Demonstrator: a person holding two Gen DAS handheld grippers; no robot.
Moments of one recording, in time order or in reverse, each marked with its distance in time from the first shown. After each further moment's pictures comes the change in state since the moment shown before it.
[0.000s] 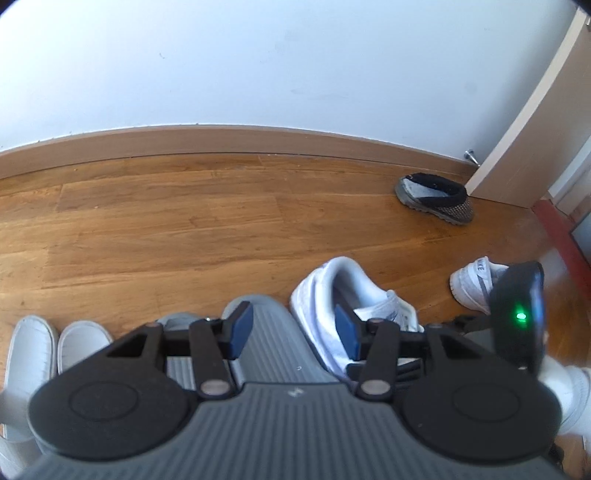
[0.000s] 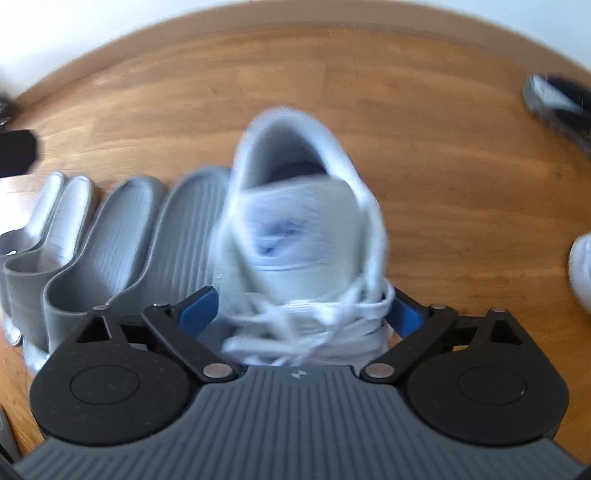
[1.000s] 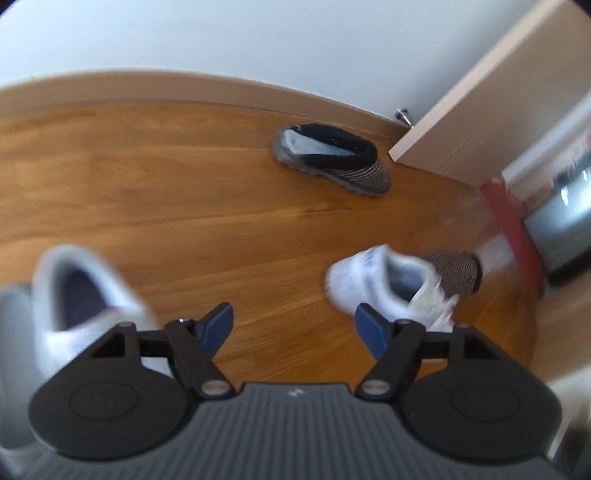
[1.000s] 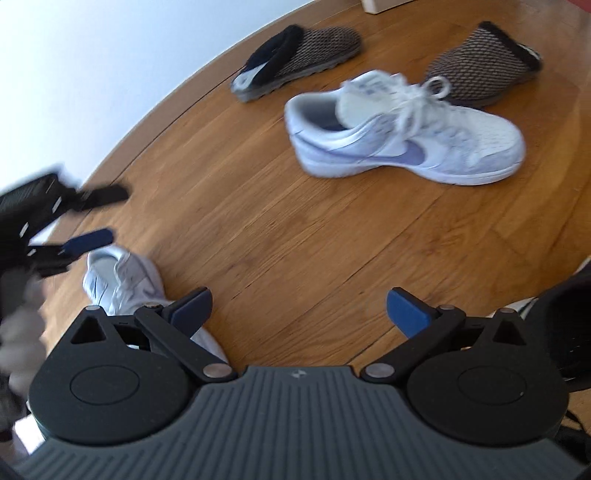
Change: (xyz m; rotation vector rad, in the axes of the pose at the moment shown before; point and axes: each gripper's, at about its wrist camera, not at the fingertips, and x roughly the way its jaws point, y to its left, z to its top) left arm 0.140 -0.193 0.028 -0.110 0.133 -0.205; right arm -0.127 -0.194 -0.165 0.779 -0.236 -0.062
